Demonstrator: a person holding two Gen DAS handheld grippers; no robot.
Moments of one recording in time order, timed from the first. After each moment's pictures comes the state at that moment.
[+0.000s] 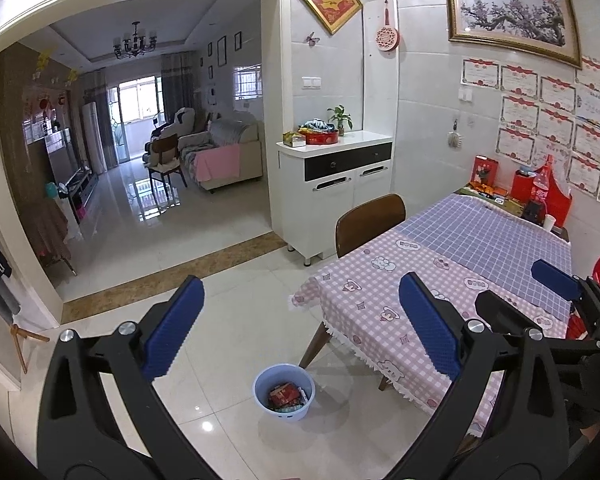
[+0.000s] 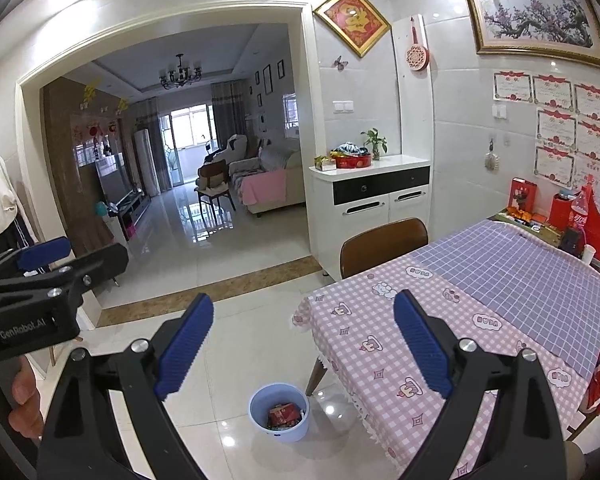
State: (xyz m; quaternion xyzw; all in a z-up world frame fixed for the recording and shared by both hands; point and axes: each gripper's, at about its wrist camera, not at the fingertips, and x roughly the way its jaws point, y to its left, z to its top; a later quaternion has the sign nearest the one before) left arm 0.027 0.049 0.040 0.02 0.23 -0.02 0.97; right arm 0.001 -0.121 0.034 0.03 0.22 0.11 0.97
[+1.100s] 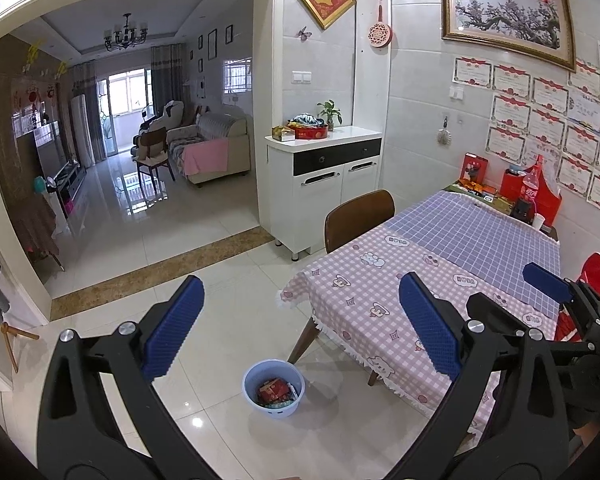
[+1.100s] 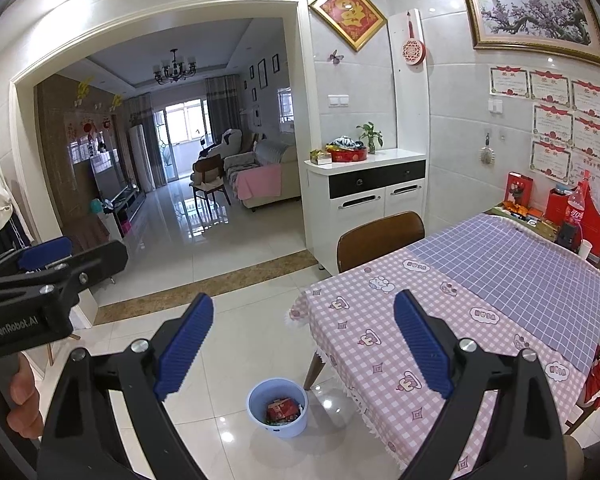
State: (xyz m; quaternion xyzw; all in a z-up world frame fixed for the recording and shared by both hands) left arm 0.027 0.055 0.039 0.01 0.25 -0.04 0.97; right arm 0.001 -0.117 0.033 0.03 0.24 0.10 0.97
